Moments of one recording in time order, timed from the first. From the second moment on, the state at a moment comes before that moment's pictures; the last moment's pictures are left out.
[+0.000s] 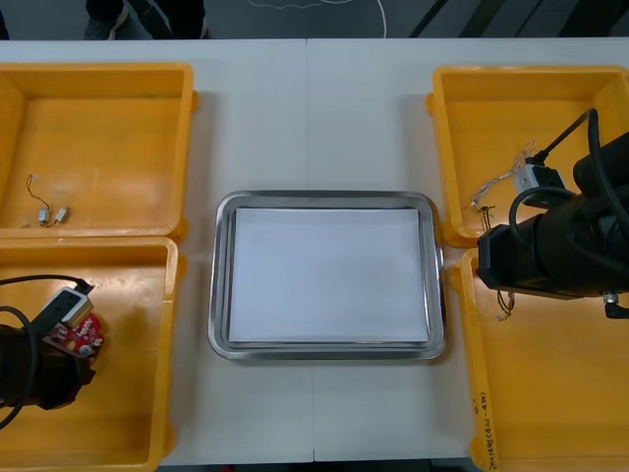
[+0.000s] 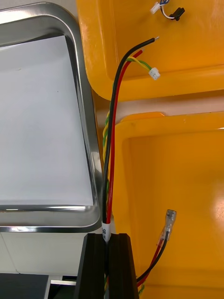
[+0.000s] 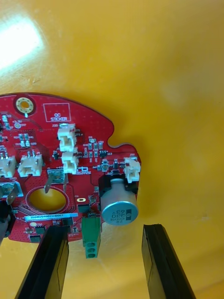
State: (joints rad) right arm -0.34 -0.68 0.11 -2.35 -0.83 1.92 0.74; left arm 0.21 0.45 0.23 -2.13 0.58 1.60 -1.99
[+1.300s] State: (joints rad) right arm -0.34 -0.68 0.11 -2.35 -0.83 1.92 0.74; left arm 0.20 0.45 0.33 -2.20 0.66 1.67 -1.99
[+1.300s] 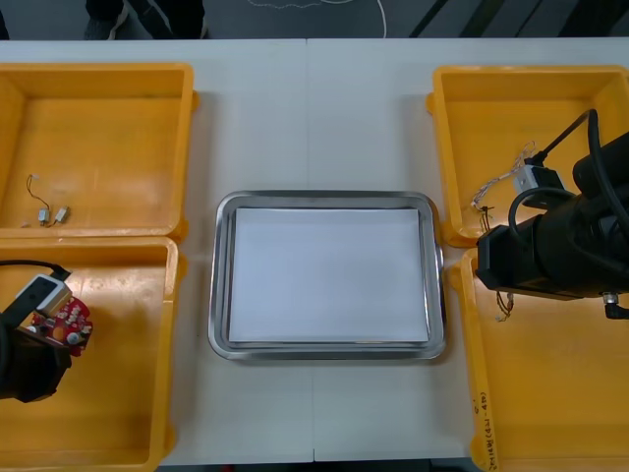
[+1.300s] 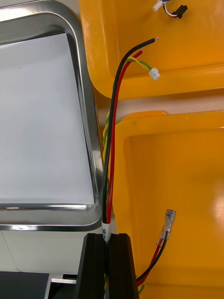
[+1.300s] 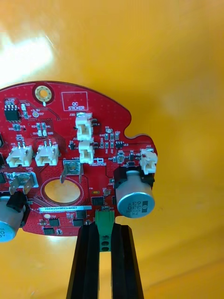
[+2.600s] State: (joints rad) right arm -0.34 -0.68 0.11 -2.35 -0.84 1.92 0.74; left arm -0.14 0.55 0.22 -2.47 0.80 1.91 -1.44
